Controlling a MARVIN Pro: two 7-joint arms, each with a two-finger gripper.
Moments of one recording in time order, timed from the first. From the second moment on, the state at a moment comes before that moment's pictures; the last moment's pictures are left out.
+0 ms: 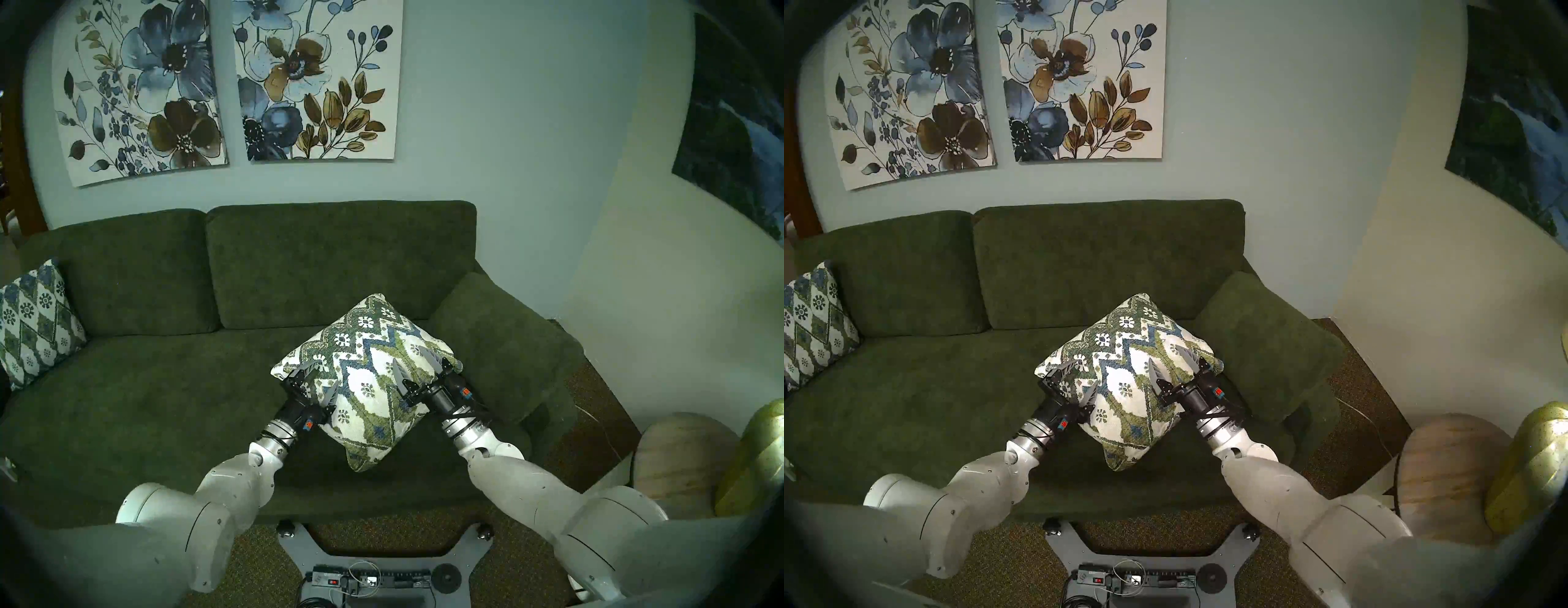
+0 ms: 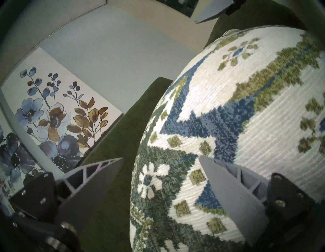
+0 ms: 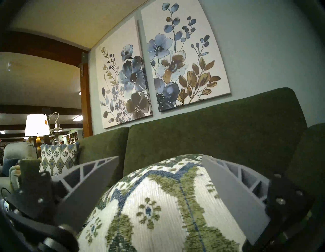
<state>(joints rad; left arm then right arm) 1.14 -1.41 -1.46 -0.18 1.42 -0.91 0.91 -1.18 -1.41 0.90 -0.46 1.03 -0.95 0.86</state>
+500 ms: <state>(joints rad) 1.14 -1.44 -1.52 -0.14 1.36 -0.96 0.87 -1.22 -1.44 0.88 -0.32 1.05 -0.88 0.85</state>
